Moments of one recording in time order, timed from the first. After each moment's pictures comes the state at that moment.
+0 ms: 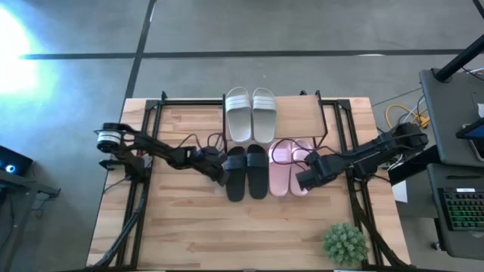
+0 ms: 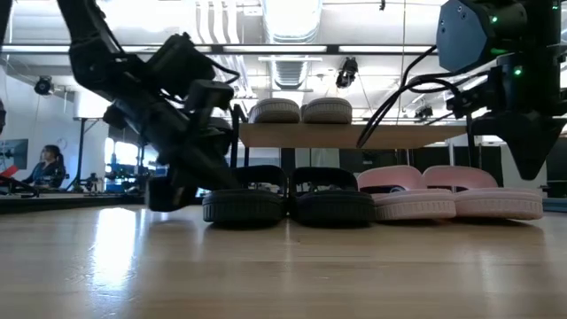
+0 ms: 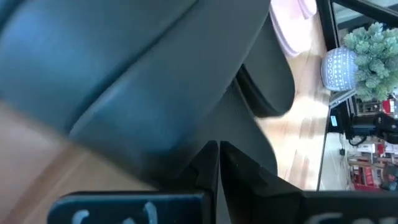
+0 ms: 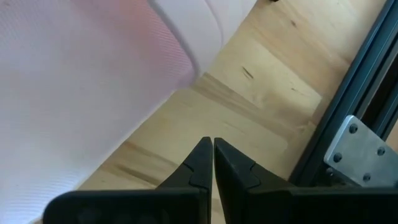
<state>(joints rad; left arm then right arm) 0.06 1.64 0.56 0.47 0.31 -0.98 0.26 1.44 0.81 -1.19 0.23 1.28</state>
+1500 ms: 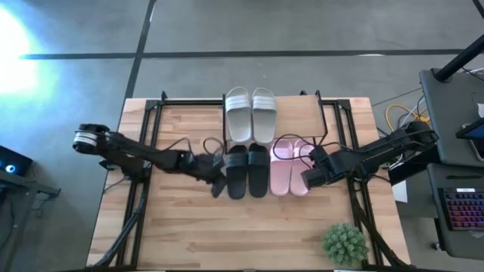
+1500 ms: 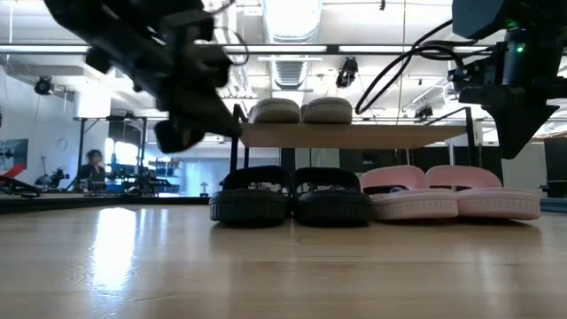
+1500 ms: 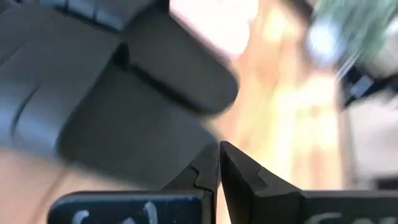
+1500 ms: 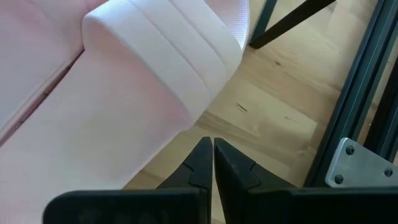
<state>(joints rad) -0.10 1.40 0.66 0.16 0.05 -0.69 0.30 1.30 0.81 -1.20 0.37 1.38</state>
